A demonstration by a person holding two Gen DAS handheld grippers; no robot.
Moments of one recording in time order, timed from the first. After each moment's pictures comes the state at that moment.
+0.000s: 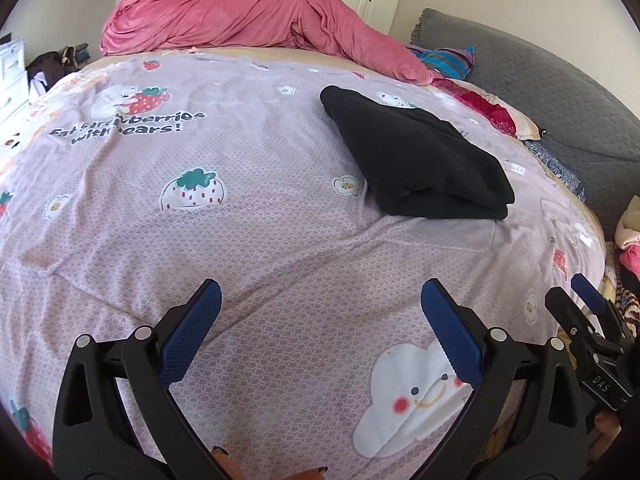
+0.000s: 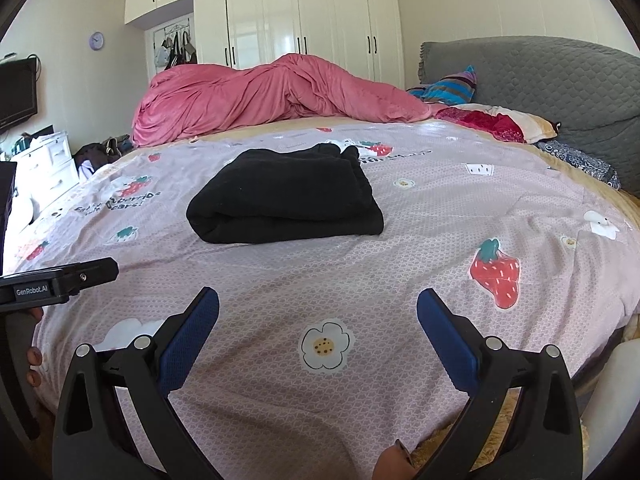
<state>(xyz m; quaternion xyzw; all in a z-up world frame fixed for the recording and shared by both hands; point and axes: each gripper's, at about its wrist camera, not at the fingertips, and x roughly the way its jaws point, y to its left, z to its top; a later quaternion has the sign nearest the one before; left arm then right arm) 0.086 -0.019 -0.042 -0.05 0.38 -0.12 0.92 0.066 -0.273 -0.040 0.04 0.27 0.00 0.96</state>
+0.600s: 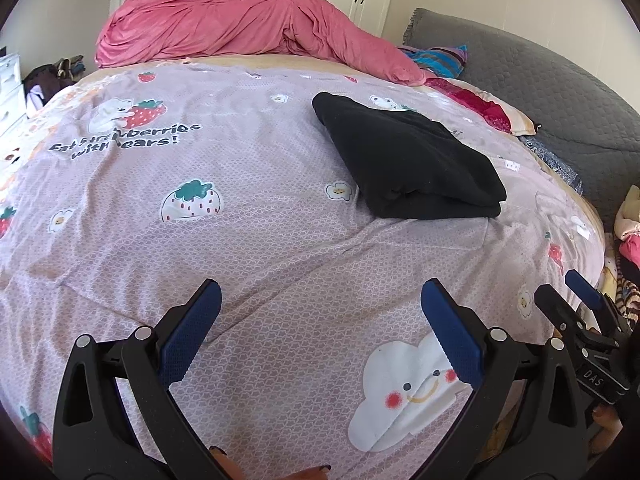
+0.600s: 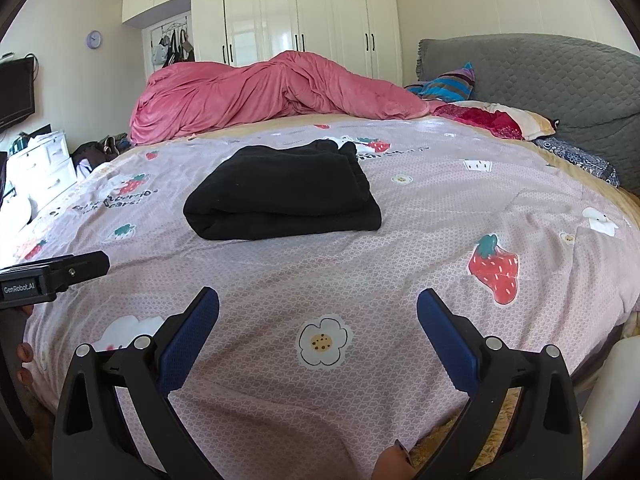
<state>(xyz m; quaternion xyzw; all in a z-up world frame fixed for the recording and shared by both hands) 0.081 -0.023 -0.034 -0.04 0.37 -0.13 0.92 0.067 -0.273 -0.042 0.04 0.28 0.00 0.96</state>
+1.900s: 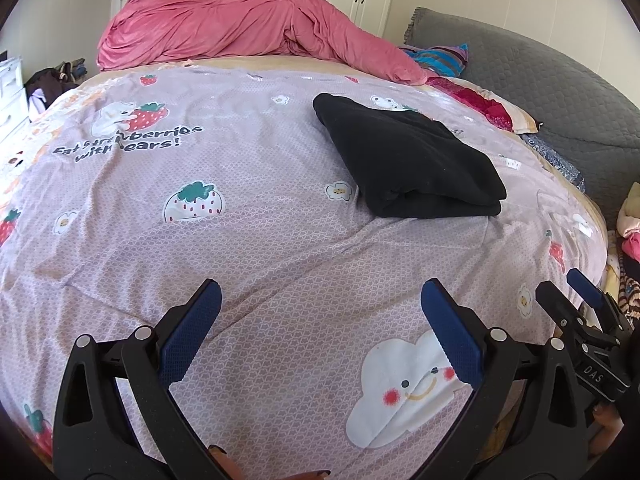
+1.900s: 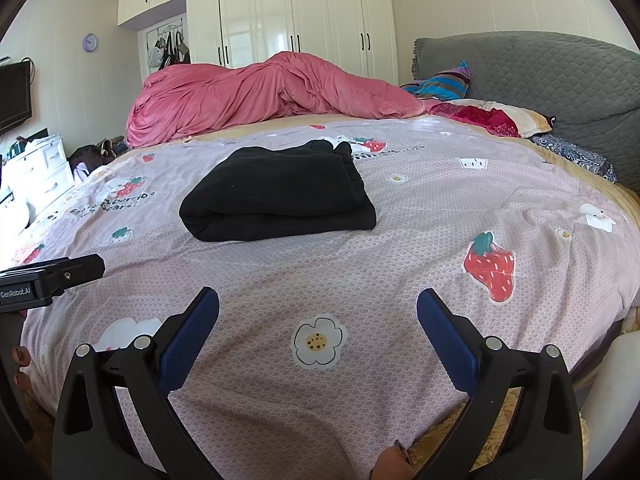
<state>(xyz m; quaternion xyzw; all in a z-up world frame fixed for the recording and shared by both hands) 0.078 -0.025 -0.031 -0.04 0.37 -0.12 0.92 0.067 -0.276 -0.042 0.04 0.28 0.00 0.96</state>
